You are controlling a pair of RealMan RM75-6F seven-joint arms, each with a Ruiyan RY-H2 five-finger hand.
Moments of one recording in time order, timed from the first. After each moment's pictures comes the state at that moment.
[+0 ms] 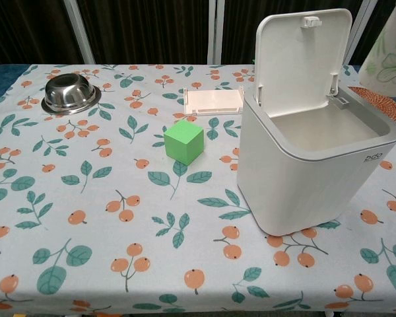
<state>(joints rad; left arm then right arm) -0.12 -1.13 -0.02 -1.58 1.54 1.48 0.09 0.39 -0.91 0.07 -2.05 -1.69 1.26 -0.08</state>
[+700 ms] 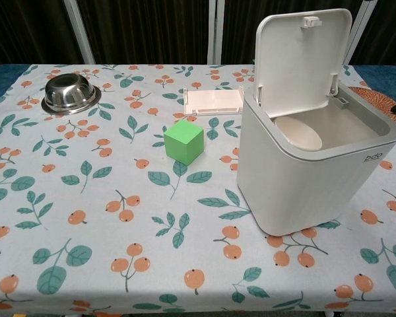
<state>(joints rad) -0.12 -1.14 -0.02 -1.57 1.54 1.48 0.08 0.43 -0.95 0.03 -2.03 -1.80 1.24 0.01</state>
